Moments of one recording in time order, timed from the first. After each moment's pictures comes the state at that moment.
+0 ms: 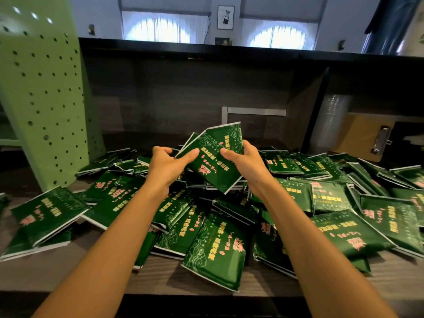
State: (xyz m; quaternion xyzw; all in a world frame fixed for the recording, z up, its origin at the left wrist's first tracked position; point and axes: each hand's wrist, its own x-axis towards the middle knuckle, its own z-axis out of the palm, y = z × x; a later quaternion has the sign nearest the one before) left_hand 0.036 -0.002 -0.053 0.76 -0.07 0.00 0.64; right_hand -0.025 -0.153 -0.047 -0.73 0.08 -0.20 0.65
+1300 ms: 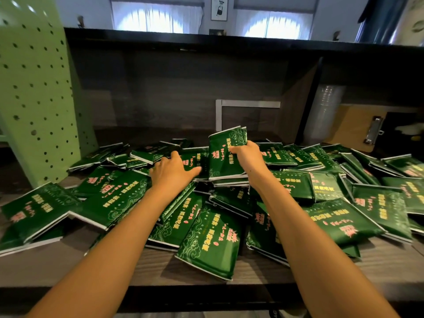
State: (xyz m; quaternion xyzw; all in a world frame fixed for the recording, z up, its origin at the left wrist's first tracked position) left_hand 0.045 -0.020 -0.081 0.96 -0.14 0.07 0.22; right_hand -0.016 -0.163 -0.052 -0.75 0.25 -0.20 0.58
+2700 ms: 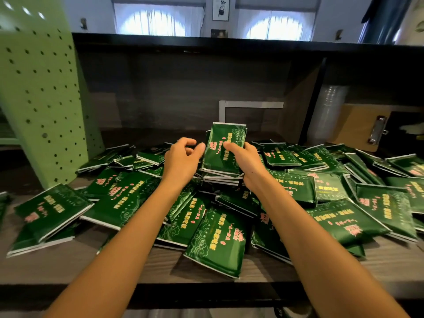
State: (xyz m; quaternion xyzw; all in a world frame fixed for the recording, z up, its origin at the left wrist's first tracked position) left_hand 0.026 -0.021 -0.060 0.80 -0.20 0.10 0.56; right_hand -0.025 -0.149 -0.051 -0.69 0.18 -0.20 0.68
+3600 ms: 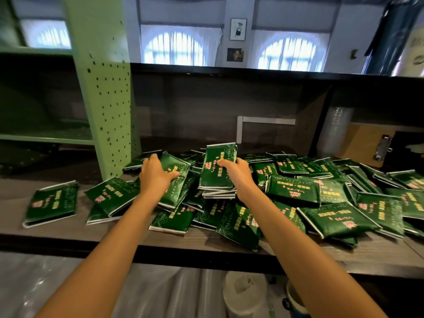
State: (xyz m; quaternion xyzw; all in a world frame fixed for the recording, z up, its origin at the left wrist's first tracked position) left_hand 0.018 0.090 -0.058 0.91 -0.04 0.14 0.39; right_hand -0.045 -0.069 -0.045 -0.72 0.19 -0.17 0.65
